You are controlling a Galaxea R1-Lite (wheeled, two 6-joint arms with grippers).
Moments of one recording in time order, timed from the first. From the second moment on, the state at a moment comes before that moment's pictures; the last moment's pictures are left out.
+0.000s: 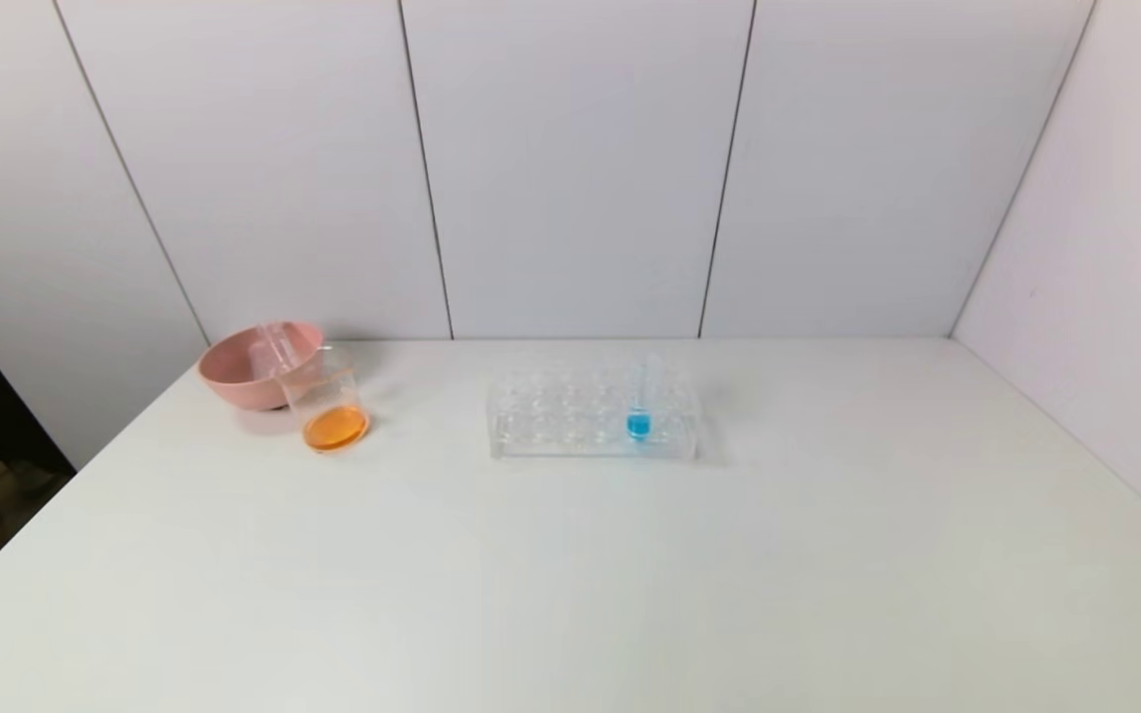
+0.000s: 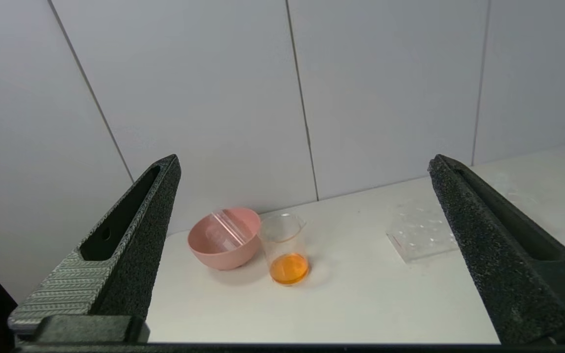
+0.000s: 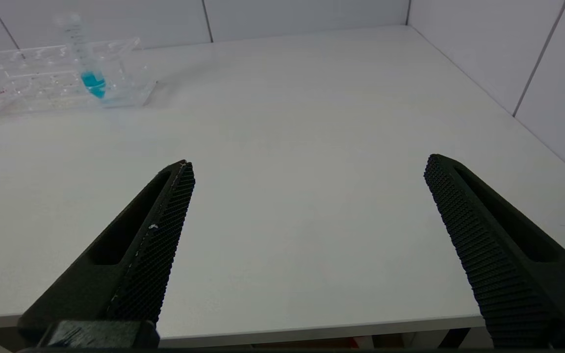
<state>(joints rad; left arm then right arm) 0.02 0.52 -0.70 -0.12 -0.20 0.12 0.00 0.00 0.00 0.00 -0.04 0.09</state>
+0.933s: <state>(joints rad) -0.01 0.00 -0.03 -0.03 -0.01 -0.09 0.00 0.00 0.00 0.00 -0.04 0.09</state>
